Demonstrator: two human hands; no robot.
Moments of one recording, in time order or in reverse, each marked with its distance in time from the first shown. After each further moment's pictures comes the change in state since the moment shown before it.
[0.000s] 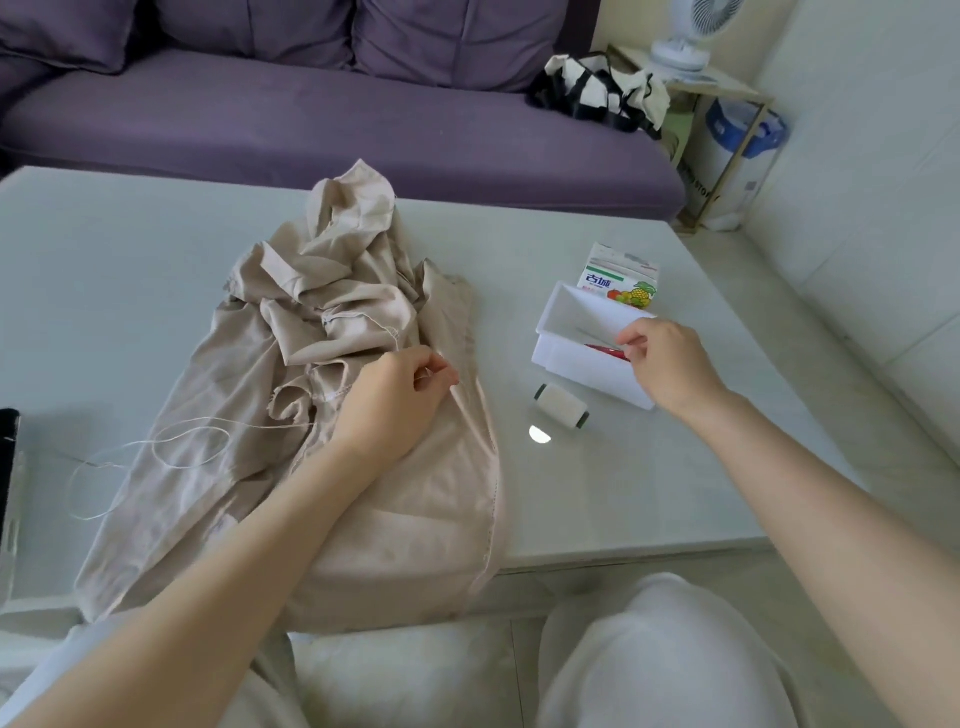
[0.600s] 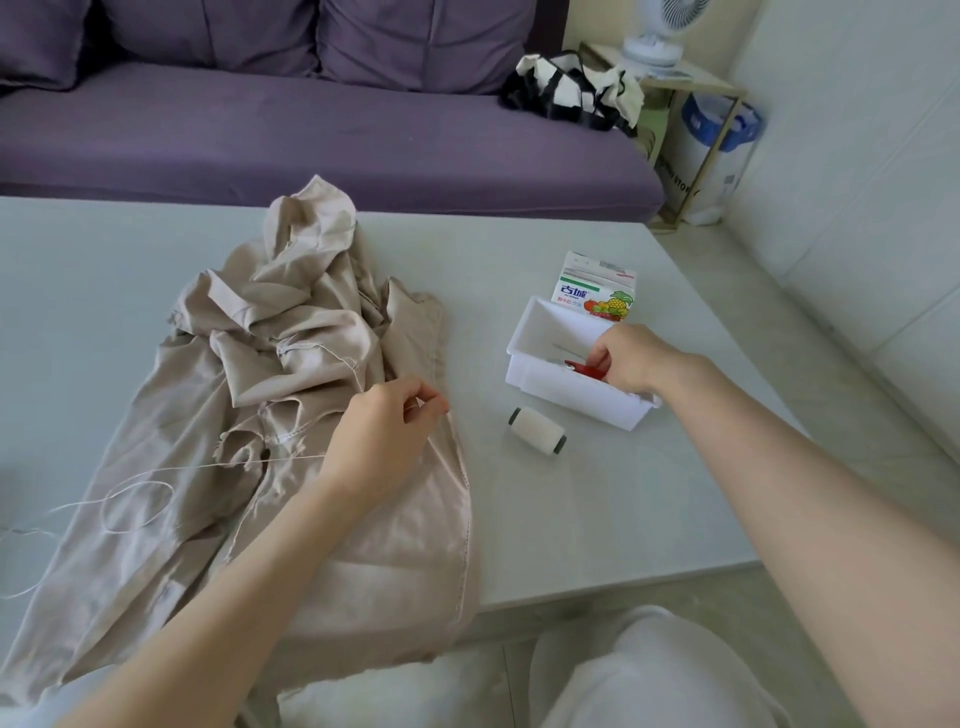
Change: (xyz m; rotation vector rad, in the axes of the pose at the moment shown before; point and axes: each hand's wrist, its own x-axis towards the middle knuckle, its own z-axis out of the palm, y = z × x) left_hand 0.018 0.003 0.026 -0.007 -0.057 -0.010; right_hand 0.052 0.009 0.003 -0.170 -0.395 0.058
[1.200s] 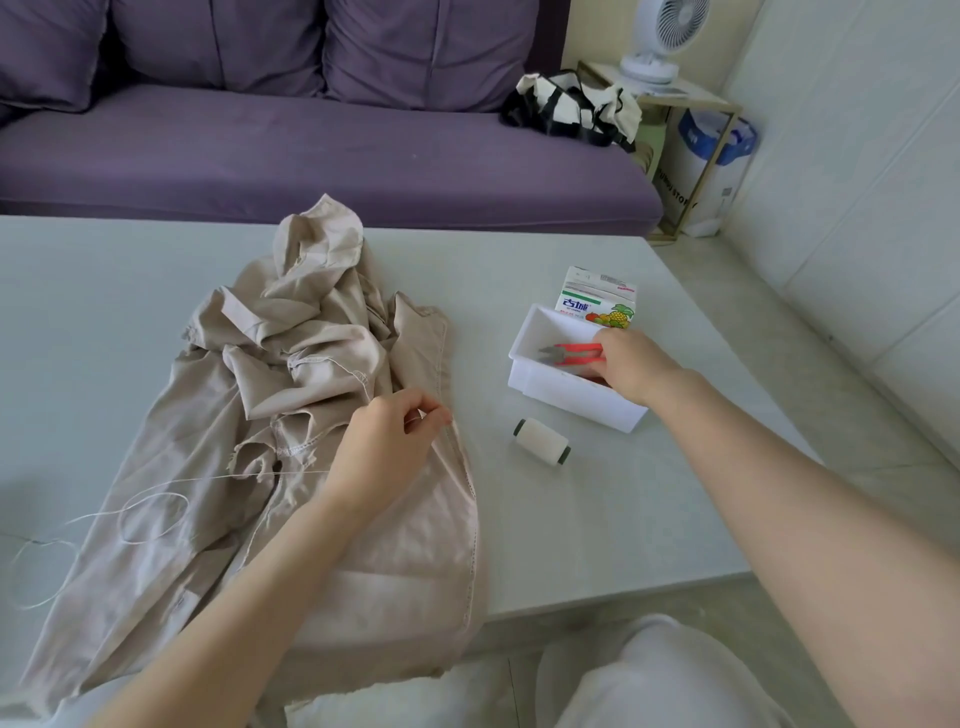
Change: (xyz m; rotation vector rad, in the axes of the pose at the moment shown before) left_hand -0.002 0.000 -0.006 -0.076 -0.014 -0.006; right_hand 0.007 -0.005 0.003 0.145 0.091 -0.040
